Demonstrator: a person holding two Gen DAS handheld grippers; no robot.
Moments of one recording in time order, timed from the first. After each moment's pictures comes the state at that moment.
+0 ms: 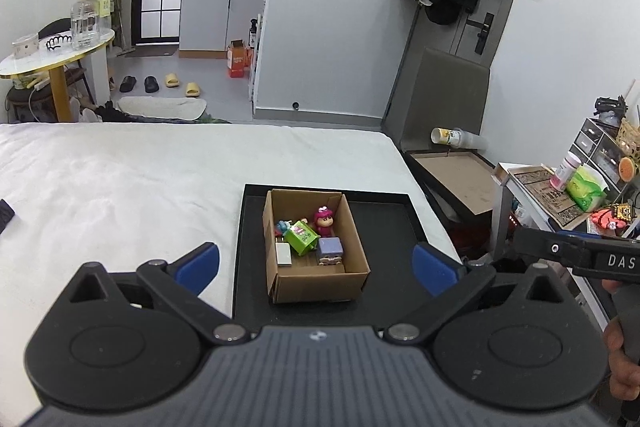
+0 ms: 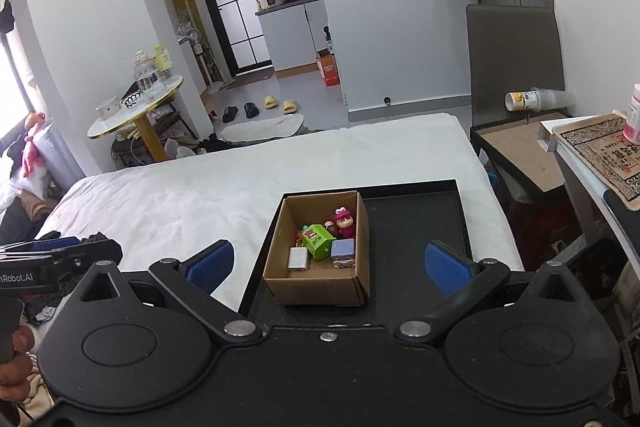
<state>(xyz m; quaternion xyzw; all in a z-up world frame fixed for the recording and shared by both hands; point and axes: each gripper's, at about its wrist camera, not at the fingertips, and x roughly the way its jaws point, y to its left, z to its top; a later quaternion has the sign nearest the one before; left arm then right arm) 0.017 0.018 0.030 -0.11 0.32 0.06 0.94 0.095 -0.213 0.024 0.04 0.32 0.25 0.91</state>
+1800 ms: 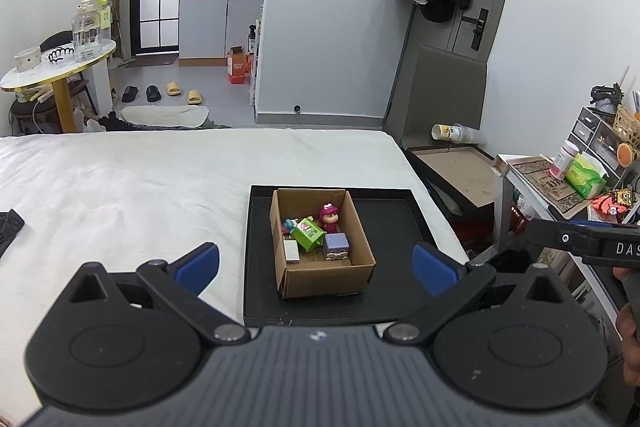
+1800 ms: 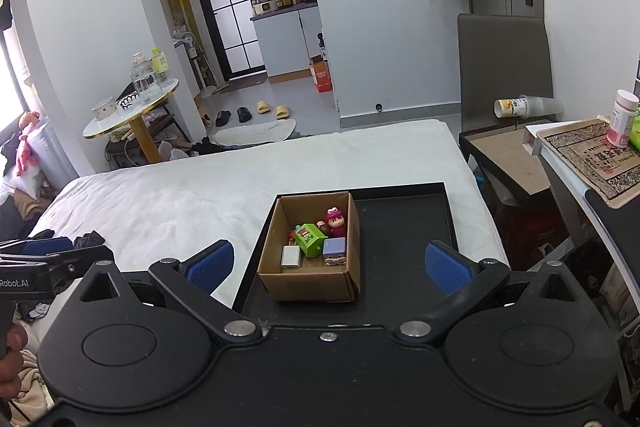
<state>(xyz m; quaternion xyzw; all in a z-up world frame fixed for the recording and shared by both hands) -0.003 0.015 0.035 -0.09 0.31 0.06 0.94 0.075 -0.215 0.024 0.03 0.31 0.24 0.92</state>
